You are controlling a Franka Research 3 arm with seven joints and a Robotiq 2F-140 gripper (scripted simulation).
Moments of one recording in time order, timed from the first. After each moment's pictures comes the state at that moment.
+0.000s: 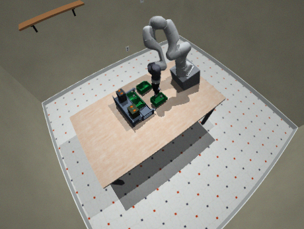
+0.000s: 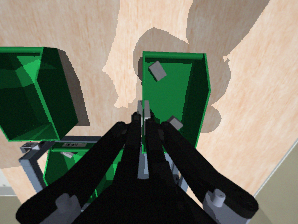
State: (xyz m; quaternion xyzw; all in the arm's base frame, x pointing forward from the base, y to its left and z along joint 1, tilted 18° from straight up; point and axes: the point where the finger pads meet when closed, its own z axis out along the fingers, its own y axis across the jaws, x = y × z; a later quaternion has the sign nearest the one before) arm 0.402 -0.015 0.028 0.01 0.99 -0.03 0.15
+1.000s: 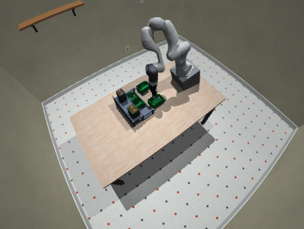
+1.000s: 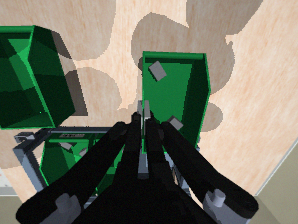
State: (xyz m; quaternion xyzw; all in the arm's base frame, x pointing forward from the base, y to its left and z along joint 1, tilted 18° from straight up) arm 0.435 -0.015 0.038 0.02 0.99 -0.02 0.15
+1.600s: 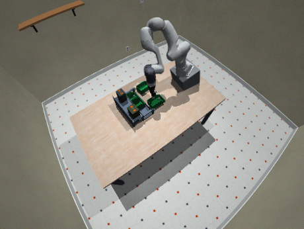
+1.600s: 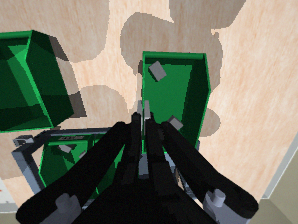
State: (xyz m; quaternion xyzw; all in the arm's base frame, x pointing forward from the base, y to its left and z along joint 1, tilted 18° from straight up) arm 0.444 -0.010 0.047 0.05 0.99 -0.01 0.12
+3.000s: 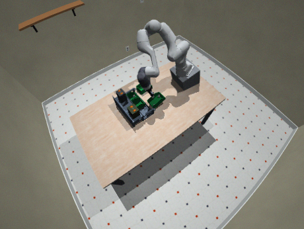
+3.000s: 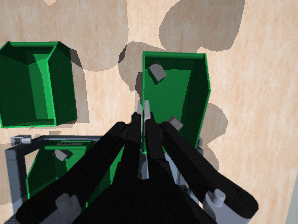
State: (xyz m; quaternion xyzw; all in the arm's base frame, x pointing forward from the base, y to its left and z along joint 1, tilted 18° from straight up) arm 0.445 -0.017 0.056 0.02 1.00 -0.02 0.00
